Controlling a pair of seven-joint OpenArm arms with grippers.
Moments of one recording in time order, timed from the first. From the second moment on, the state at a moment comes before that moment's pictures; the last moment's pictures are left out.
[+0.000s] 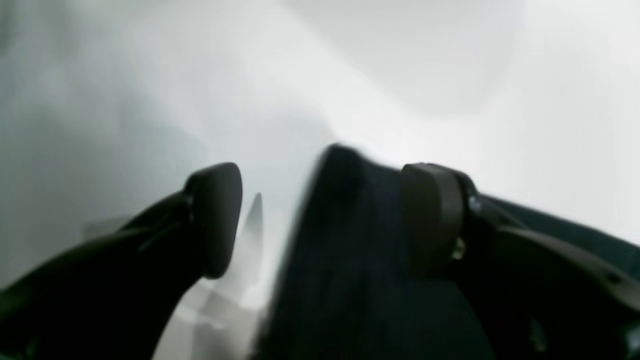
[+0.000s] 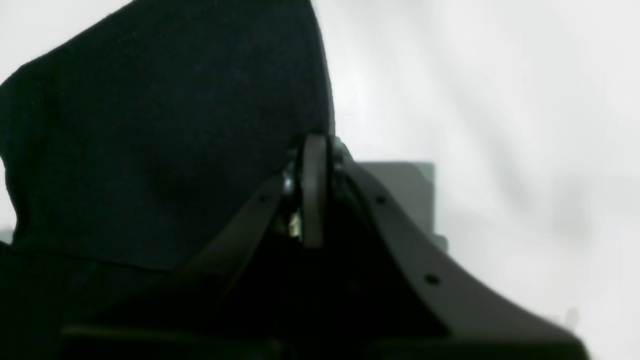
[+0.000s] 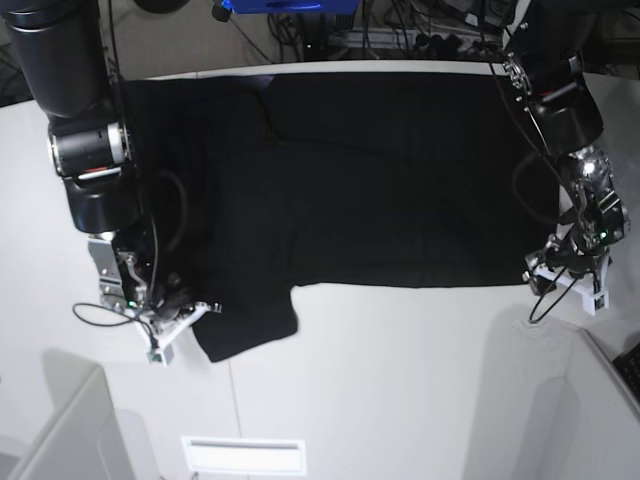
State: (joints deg) left arm -17.7 -20.0 -27.4 58.6 -14.6 -15.2 40.4; right arm 38.4 12.9 -17.9 28.3 28.9 10.3 -28.7
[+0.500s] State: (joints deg) left arm -24.9 -22.3 -18.2 41.7 -15.2 -15.6 31.3; right arm 38.4 12.9 -17.9 28.3 28.9 10.3 -28.8
